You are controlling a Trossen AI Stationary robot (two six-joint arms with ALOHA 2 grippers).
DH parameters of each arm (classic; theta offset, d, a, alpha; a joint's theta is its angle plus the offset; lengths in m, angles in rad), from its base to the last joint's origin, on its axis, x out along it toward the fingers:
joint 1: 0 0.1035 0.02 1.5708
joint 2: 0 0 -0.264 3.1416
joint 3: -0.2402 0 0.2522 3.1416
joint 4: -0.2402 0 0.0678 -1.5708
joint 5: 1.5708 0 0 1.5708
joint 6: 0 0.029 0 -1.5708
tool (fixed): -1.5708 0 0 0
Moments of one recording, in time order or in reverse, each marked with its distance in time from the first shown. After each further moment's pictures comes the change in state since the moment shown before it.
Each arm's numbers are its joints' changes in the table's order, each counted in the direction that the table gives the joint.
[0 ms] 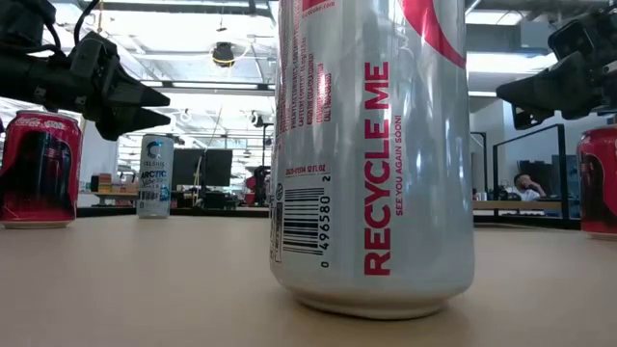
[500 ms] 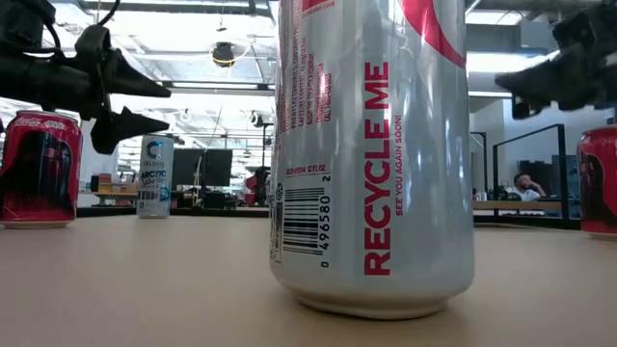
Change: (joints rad) left arm -0.001 0.001 0.000 -0.003 -0.020 -0.385; right arm -0.003 0.000 0.000 0.101 -0.002 -0.052
